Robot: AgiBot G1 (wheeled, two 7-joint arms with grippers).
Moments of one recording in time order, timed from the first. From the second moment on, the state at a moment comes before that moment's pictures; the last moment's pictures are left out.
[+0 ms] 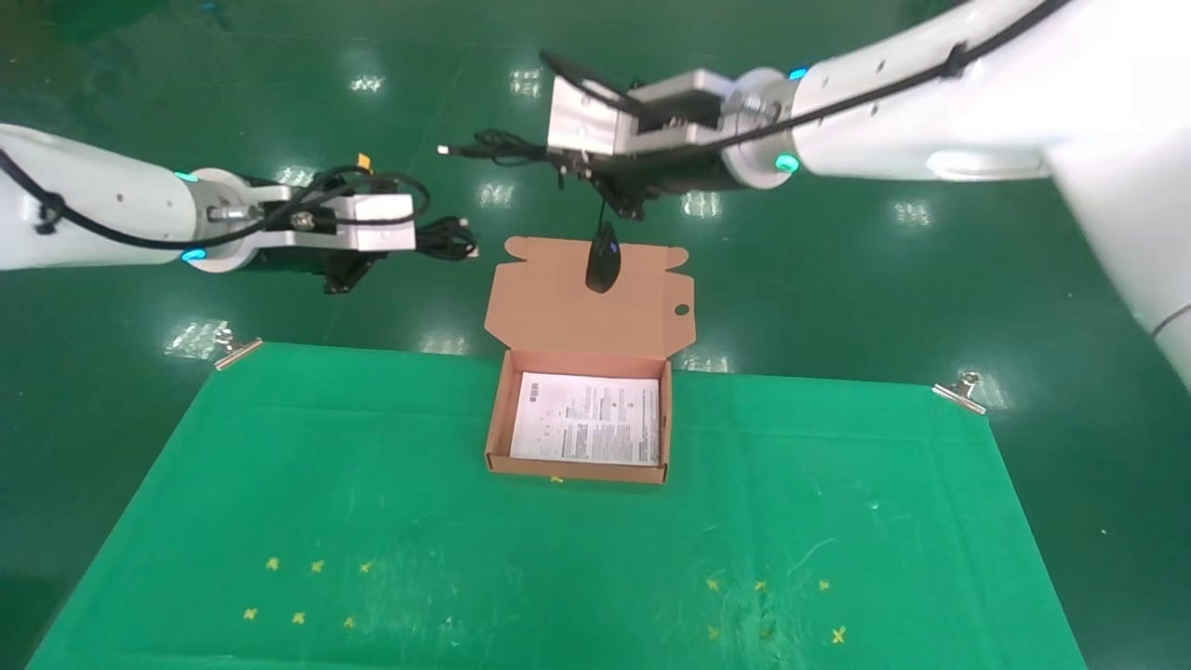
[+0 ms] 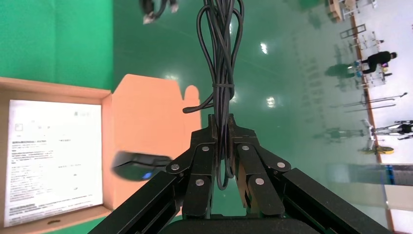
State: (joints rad) left arm -1.83 1.11 1.06 -0.79 2.16 0.86 -0.31; right arm 1.88 -1.35 -0.94 0.65 -1.74 -0.80 0.04
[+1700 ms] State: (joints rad) left arm -1.84 1.13 1.09 -0.78 2.28 0.89 -0.43; right arm 1.67 -1.37 -1.41 0.62 -1.42 -0.51 0.34
